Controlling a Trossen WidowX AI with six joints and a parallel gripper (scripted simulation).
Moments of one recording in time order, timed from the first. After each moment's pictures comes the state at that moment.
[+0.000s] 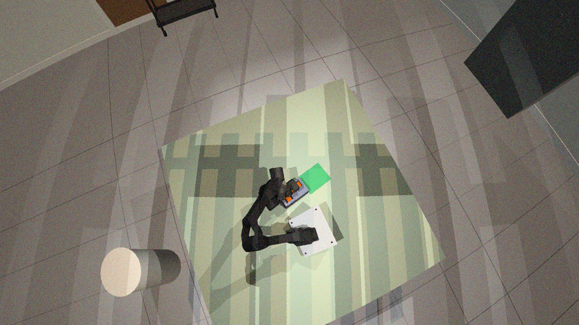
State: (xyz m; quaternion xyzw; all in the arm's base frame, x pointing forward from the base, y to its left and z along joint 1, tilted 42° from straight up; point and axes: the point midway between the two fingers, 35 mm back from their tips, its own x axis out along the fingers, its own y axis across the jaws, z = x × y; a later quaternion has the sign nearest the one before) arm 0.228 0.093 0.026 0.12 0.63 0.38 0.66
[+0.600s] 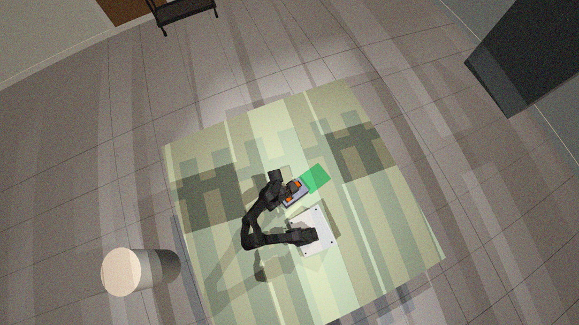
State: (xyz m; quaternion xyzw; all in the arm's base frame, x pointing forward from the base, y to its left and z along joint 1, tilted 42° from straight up) arm 0.225 0.113 0.007 0.12 0.63 0.38 0.67
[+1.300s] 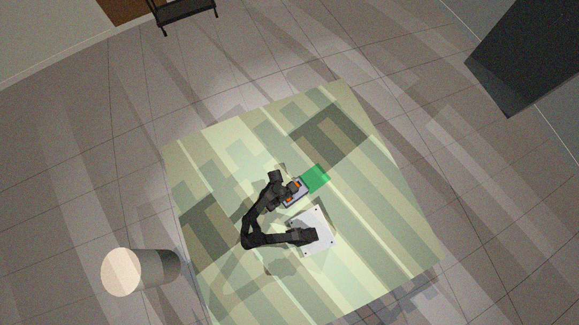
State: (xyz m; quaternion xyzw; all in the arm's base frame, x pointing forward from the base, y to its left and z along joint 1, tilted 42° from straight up) arm 0.223 0.116 0.002 0.12 0.63 0.39 0.66
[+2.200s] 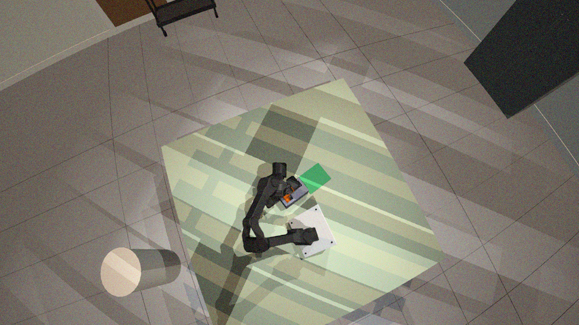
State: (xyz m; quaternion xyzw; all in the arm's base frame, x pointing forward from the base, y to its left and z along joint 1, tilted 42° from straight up) arm 0.234 0.057 0.065 0.13 0.64 0.38 0.66
